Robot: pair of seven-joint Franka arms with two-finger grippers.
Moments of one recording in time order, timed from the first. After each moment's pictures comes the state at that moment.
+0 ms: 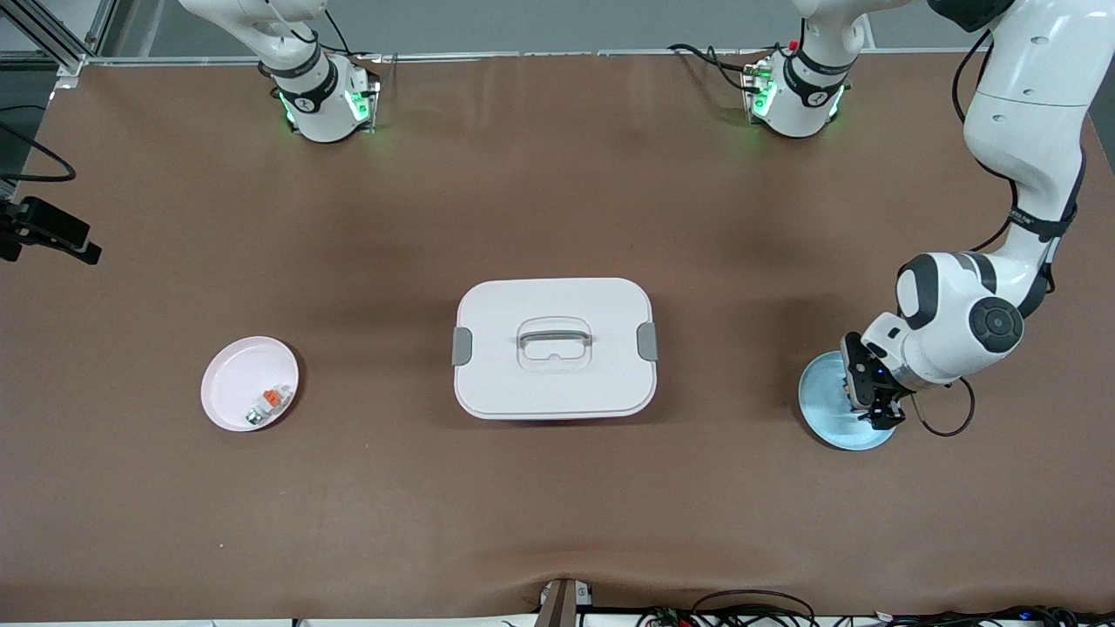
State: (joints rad) left arm 0.20 0.62 -0.18 -1.87 0.11 2.55 1.54; right arm -0.05 0.11 -0.02 -1.37 0.02 1.49 0.00
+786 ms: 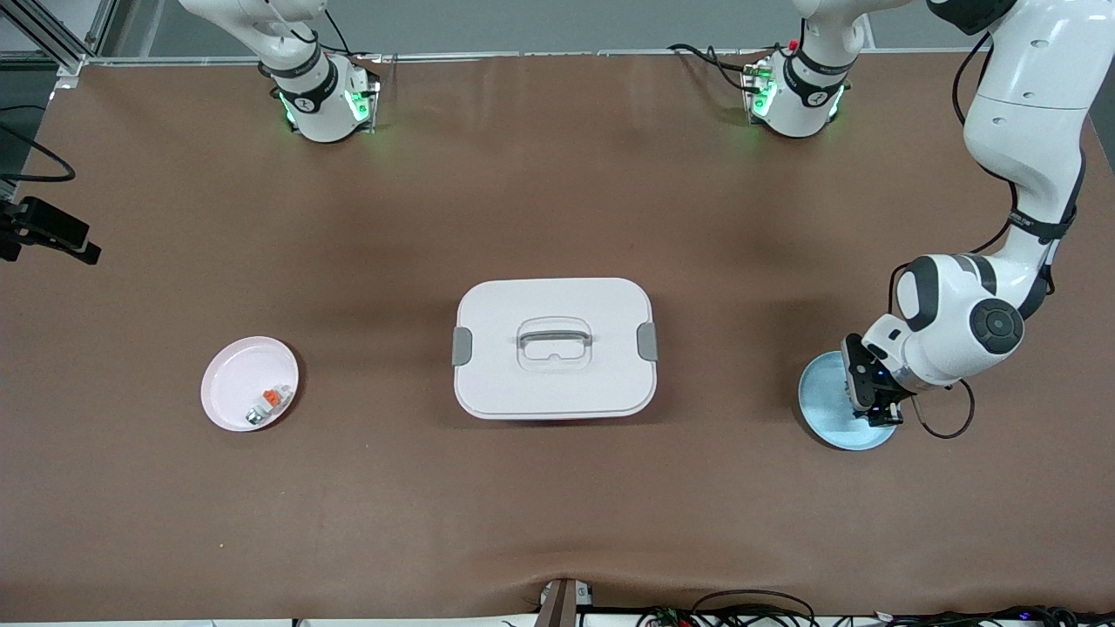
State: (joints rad) left arm 0.20 0.62 -0.18 -1.85 0.11 2.56 1.57; right arm -0.05 0.11 -0.02 -1.37 0.02 1.49 0.00
